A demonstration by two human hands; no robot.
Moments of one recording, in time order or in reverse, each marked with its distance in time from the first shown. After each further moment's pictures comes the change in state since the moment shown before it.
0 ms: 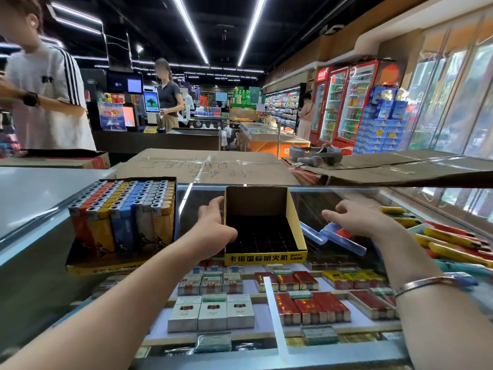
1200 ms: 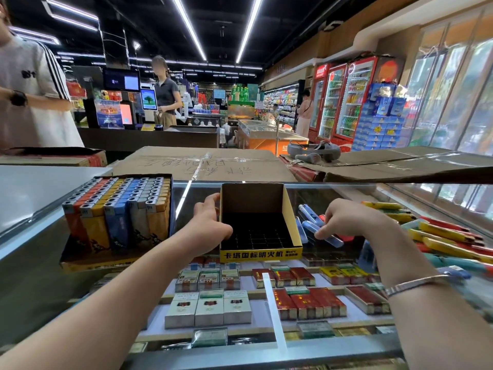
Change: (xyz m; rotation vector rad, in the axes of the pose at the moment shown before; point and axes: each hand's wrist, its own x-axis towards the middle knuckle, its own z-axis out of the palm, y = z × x) left_hand -0.005 0.004 -0.003 -0.012 -0.027 0.023; right_hand -0.029 -0.023 -0.011 -0.037 -0.143 -0.121
